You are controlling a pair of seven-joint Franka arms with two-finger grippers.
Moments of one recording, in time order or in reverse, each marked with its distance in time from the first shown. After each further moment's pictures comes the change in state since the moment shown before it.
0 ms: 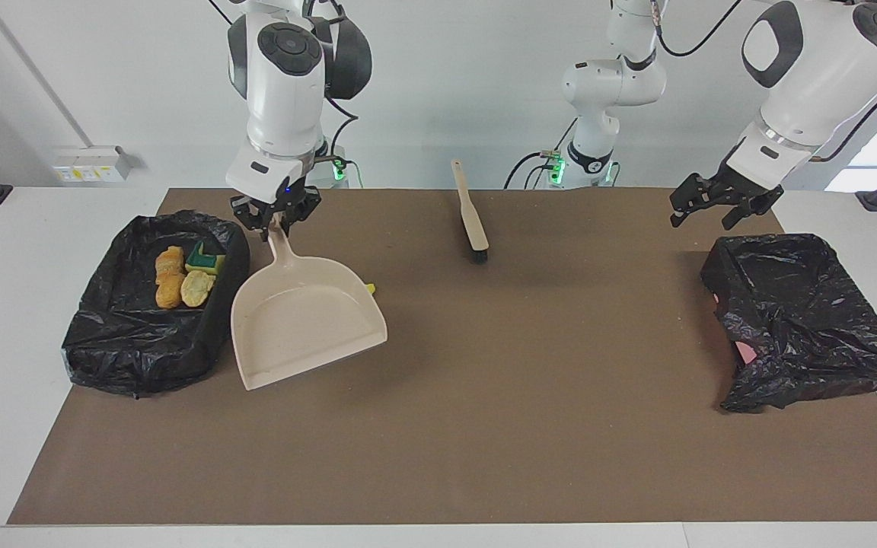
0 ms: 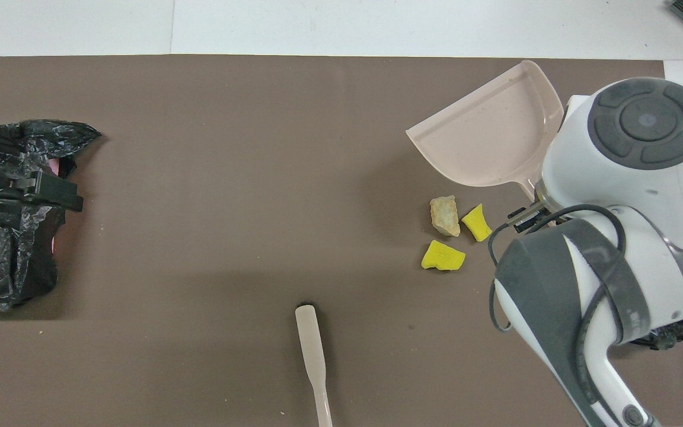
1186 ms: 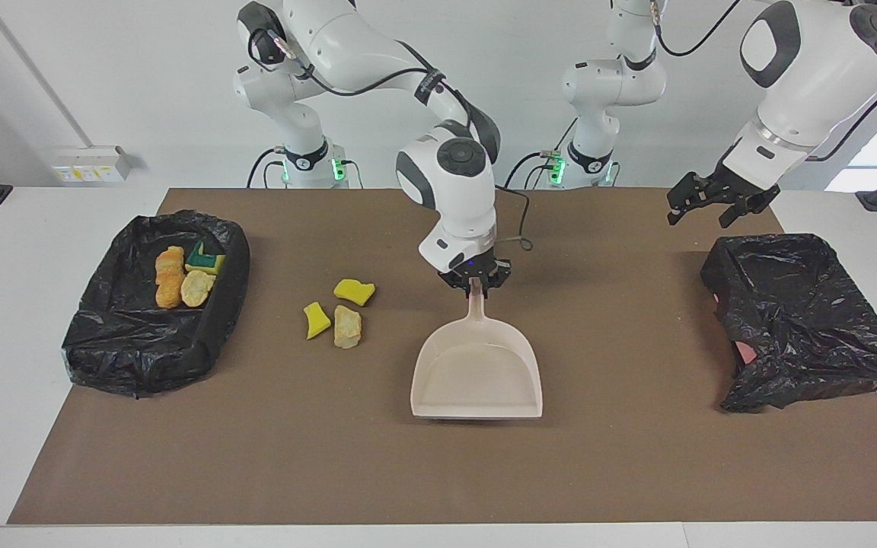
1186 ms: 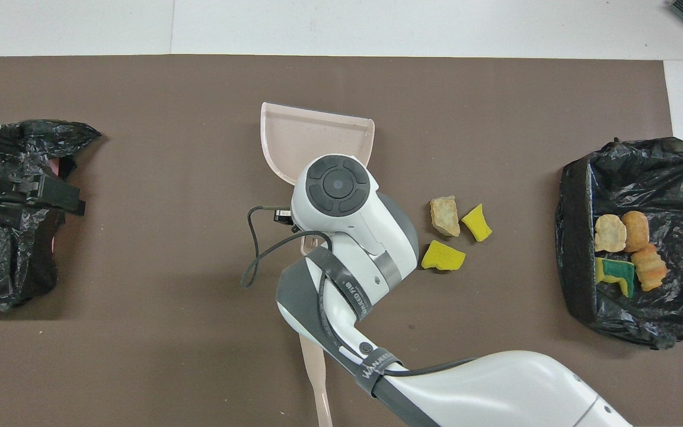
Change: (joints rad) left arm 0.000 -0.003 -0.004 -0.002 0.000 -0.017 0.000; right arm 0.376 0.473 0.005 0.136 0.266 0.534 0.875
